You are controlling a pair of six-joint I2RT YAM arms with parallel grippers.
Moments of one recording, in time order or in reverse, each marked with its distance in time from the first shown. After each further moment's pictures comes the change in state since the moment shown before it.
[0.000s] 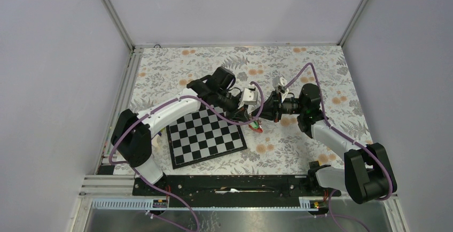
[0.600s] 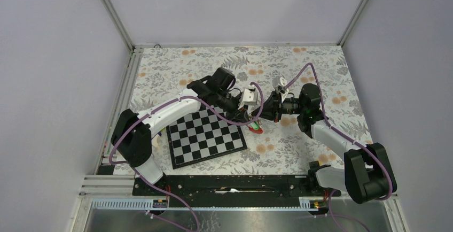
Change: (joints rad) left arm -0.002 0.000 -0.010 0.007 0.002 -0.002; right arm 0.000 0.001 0.000 -0.004 0.000 -0.010
